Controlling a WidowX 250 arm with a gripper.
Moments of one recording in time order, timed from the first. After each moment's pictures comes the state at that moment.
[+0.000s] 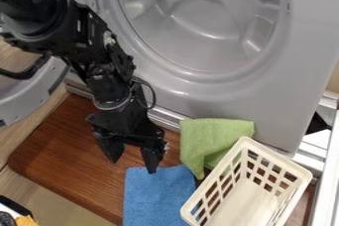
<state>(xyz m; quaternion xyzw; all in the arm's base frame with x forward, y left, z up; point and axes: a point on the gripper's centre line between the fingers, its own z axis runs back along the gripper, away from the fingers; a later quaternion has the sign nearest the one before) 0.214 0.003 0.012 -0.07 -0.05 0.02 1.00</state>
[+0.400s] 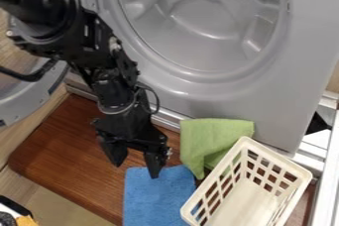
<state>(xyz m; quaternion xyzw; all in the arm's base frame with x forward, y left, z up) 0.217 -0.002 0.004 -0.07 -0.04 0.00 1.00</state>
